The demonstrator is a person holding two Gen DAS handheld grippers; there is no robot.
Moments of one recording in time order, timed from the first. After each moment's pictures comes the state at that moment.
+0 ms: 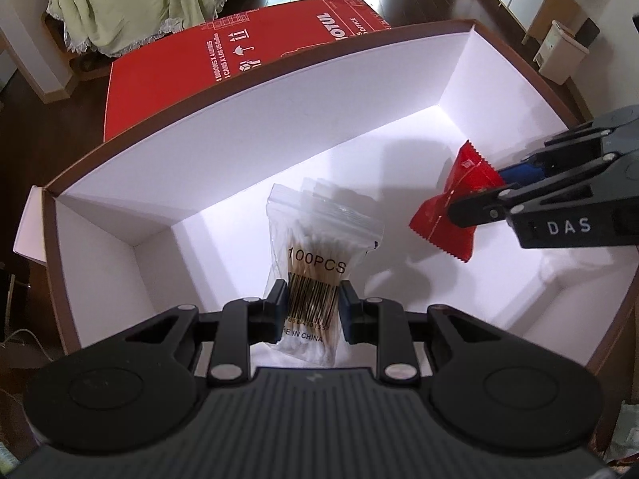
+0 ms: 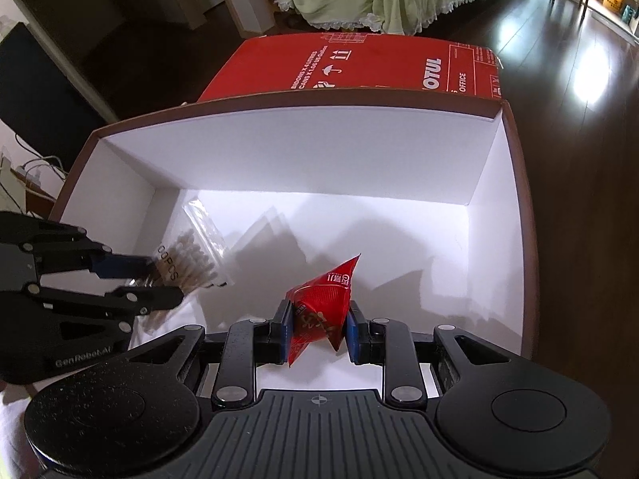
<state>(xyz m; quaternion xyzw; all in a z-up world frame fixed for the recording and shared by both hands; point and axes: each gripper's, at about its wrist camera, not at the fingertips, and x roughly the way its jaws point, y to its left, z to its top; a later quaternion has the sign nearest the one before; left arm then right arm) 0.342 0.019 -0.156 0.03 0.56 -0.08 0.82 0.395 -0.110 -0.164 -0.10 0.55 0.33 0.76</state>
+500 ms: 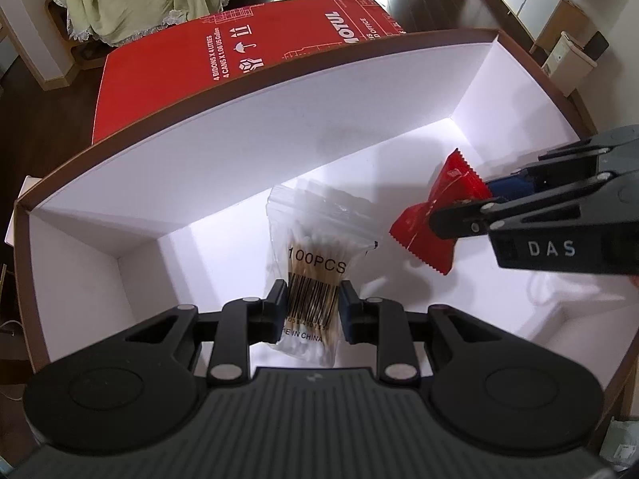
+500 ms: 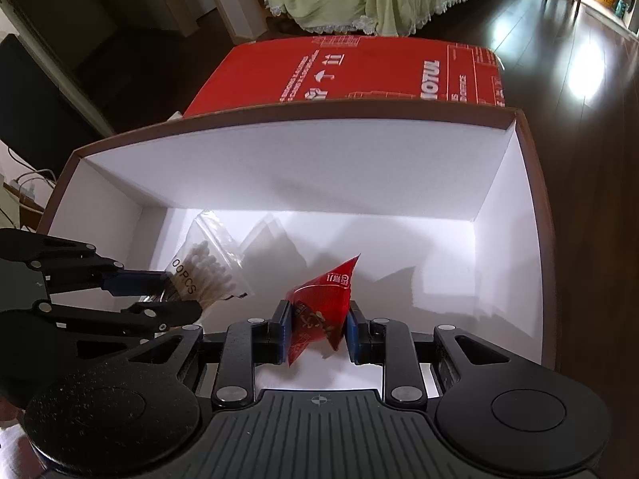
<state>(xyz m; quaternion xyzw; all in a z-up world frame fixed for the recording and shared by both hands) 0.364 0.013 -0.165 0.02 0.57 -0.07 0.82 0.412 -0.099 -0.174 -0.09 0.54 0.32 0.77</state>
